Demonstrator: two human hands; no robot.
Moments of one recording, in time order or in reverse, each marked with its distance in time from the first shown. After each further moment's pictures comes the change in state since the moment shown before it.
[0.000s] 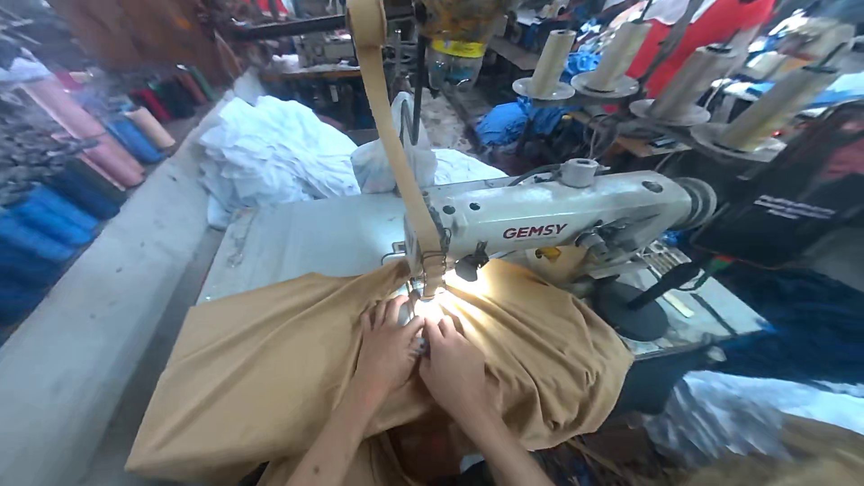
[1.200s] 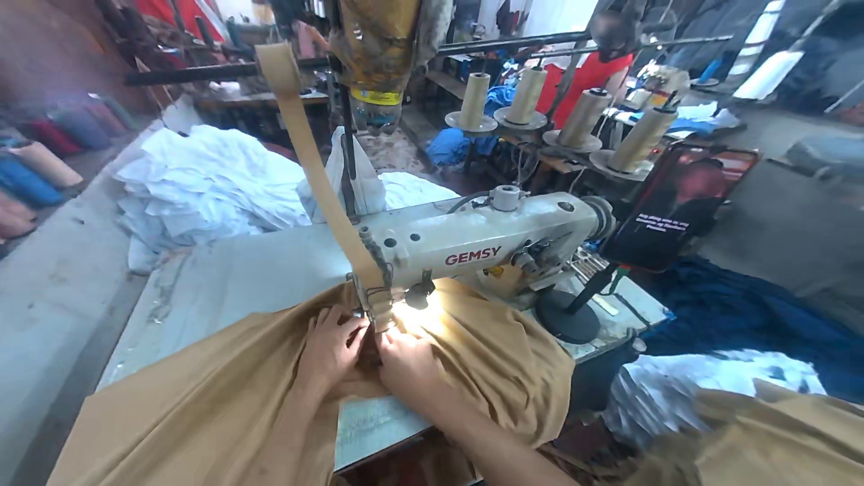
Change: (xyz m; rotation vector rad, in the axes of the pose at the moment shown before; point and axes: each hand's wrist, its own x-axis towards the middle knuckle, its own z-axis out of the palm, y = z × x) left_hand 0.060 -0.049 0.004 -0.096 0.303 0.150; right_hand 0.053 0.012 -0.006 -0.147 -0.091 -0.193
